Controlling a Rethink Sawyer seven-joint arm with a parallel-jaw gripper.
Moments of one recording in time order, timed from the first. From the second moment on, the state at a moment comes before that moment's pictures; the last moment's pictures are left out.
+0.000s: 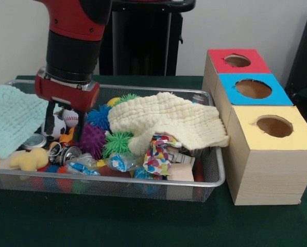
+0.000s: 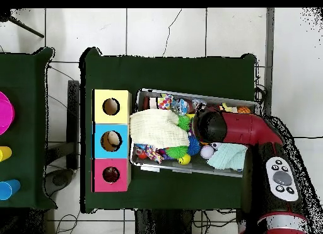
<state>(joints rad) -0.47 -0.55 0.06 1.45 -0.43 0.43 1.91</state>
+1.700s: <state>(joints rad) -0.49 -0.39 -0.08 1.46 -0.39 -0.02 1.91</state>
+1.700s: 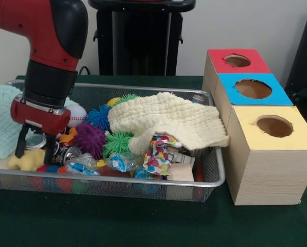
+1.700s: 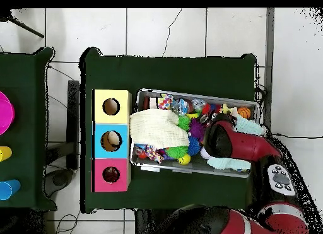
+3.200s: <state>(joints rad) -0.38 -0.36 -0.21 1.45 -0.34 0.00 1.91</state>
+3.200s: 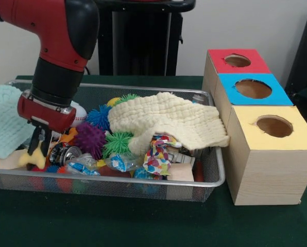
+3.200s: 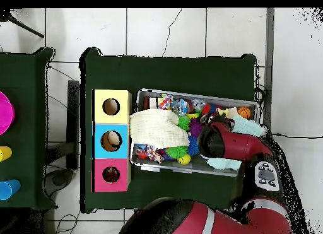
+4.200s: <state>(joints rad) -0.43 -0.80 -0.06 1.81 -0.24 0.29 1.91</state>
